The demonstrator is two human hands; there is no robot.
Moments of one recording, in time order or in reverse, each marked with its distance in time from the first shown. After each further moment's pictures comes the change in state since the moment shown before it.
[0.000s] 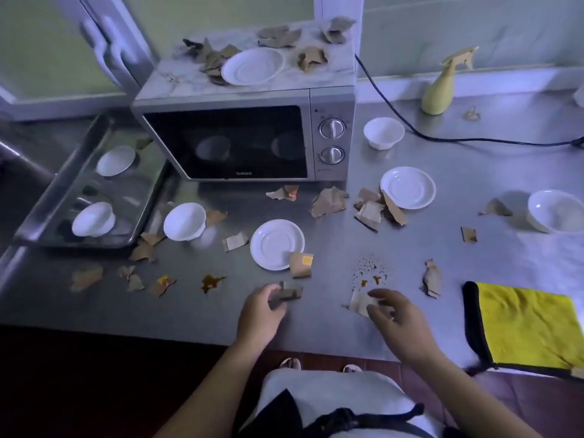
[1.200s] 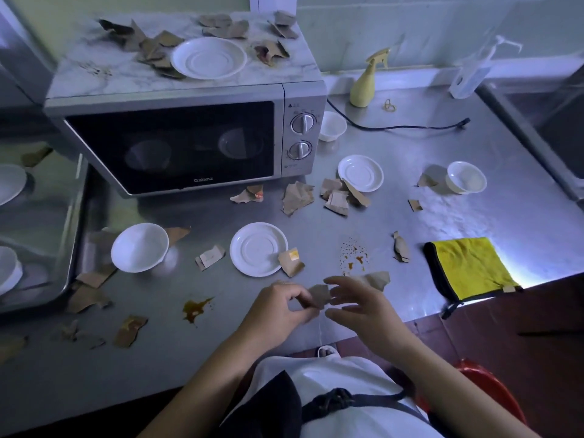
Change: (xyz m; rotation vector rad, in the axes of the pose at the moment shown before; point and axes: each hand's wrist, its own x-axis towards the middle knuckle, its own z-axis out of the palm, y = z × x) left_hand 0.009 0.038 -0.079 -0.146 -0.554 0.565; right_hand -0.039 -0.098 0.073 0.354 0.098 0.042
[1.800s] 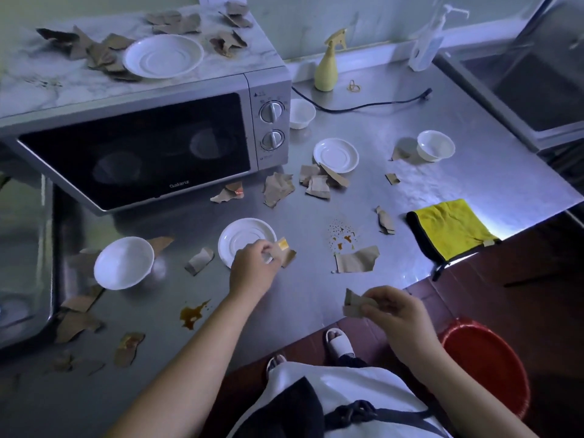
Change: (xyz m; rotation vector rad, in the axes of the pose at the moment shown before) left_hand 0.064 -0.042 -0.014 0.203 0.215 -0.208; right_hand -0.059 0.027 0.003 0.196 0.426 0.078
